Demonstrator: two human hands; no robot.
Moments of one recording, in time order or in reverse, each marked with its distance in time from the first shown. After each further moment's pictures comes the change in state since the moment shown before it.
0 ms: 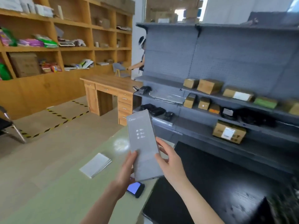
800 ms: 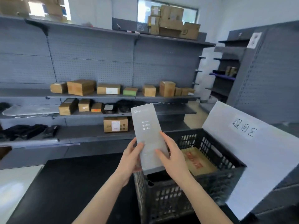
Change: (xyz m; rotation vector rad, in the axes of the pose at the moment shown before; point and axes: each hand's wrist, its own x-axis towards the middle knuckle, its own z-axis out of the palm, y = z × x) left_hand -0.029 -0.049 0.566 0.135 -0.634 0.033; right_hand -0.244 0.087 -0.481 -0.326 0.665 0.193
